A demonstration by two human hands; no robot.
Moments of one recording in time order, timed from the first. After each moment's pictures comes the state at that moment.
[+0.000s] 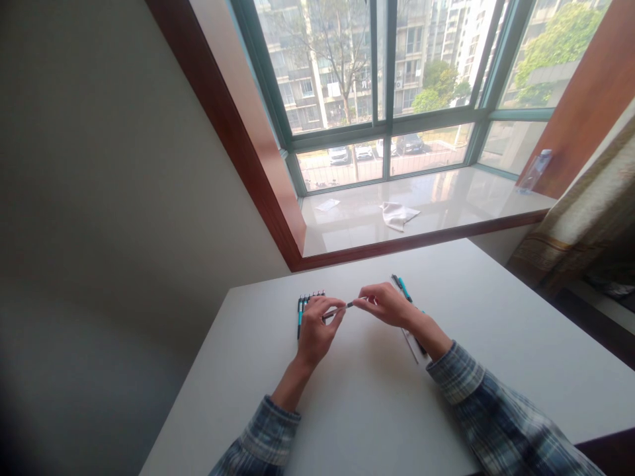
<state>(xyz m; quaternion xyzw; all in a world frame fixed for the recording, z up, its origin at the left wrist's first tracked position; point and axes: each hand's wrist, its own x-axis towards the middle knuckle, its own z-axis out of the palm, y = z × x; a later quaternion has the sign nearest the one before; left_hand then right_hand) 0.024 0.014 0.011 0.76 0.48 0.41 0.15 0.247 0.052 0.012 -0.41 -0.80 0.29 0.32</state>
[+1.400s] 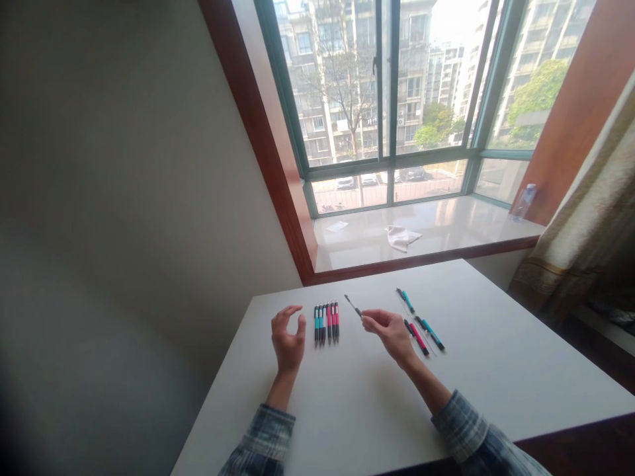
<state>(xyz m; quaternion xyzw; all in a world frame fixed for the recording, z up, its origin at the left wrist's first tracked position) -0.072 -0.044 0.017 0.62 0.54 0.57 -0.04 0.194 -0.055 -0.003 -0.42 -0.47 0.54 0.55</state>
